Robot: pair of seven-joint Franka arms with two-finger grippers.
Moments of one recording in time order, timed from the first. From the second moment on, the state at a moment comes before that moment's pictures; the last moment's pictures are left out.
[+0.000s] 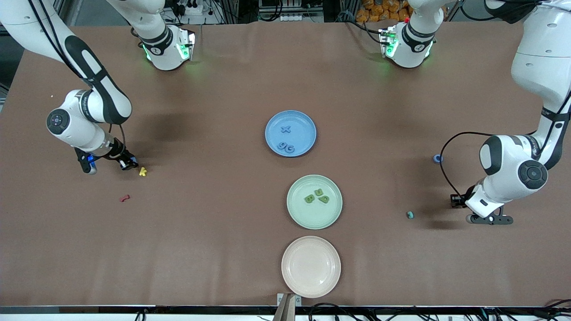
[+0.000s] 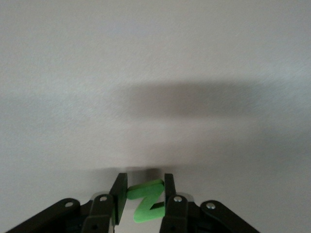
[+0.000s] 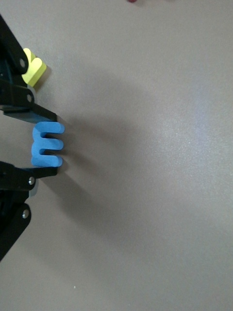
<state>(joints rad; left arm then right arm) 0.30 0.70 -0.22 -1.73 0.25 2.45 -0.01 -0.42 0.37 0.23 -2.37 -0.11 2.70 0.90</state>
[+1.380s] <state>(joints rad) -0.19 0.68 -0.28 -1.58 0.21 2.34 -1.13 0.17 0.30 0.33 -2.08 -0.10 2.50 1.68</state>
